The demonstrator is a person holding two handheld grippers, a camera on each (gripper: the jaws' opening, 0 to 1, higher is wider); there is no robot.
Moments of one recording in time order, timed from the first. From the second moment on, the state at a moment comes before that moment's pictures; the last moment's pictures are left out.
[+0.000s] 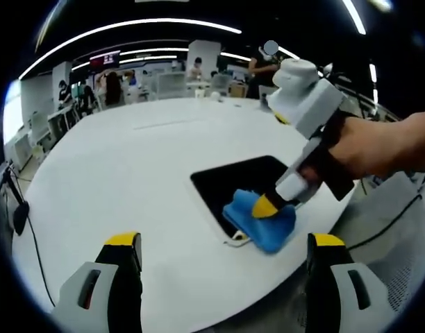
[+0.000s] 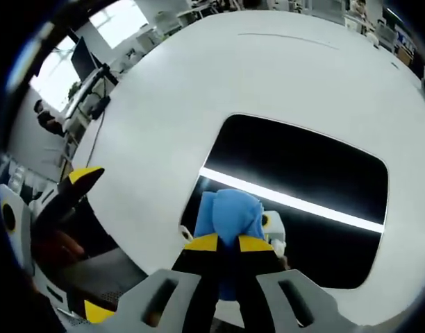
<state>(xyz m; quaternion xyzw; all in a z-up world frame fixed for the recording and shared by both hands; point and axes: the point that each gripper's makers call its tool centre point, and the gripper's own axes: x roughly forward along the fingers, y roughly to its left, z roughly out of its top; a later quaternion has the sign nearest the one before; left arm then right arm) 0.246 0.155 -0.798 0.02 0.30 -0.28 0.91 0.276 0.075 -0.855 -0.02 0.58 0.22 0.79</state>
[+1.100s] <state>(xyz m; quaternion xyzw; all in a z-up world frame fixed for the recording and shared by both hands) 0.247 0.149 -0.802 0.04 0.29 -0.30 0.91 0.279 0.097 -0.856 -0.04 0.58 0.25 0.78</state>
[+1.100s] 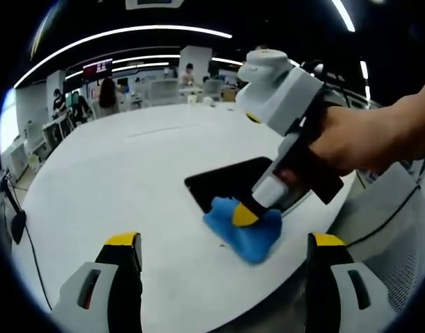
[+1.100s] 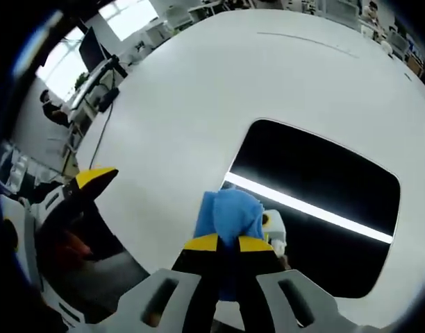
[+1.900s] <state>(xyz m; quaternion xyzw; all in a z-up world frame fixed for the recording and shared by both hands) 0.247 0.150 -0.804 0.02 0.30 -0.30 0.91 0.305 0.098 -0.857 -0.03 0.58 0.25 0.78</state>
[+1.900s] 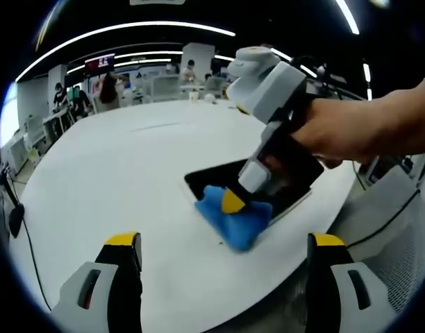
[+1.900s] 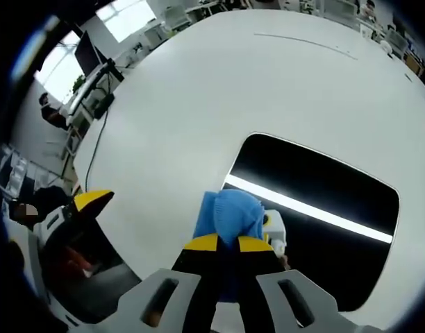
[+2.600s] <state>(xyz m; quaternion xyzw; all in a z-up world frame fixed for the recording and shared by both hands) 0.250 0.152 -0.799 0.00 0.30 -0.28 0.91 0.345 0.097 -0.856 -0.04 0.57 0.24 0.78</state>
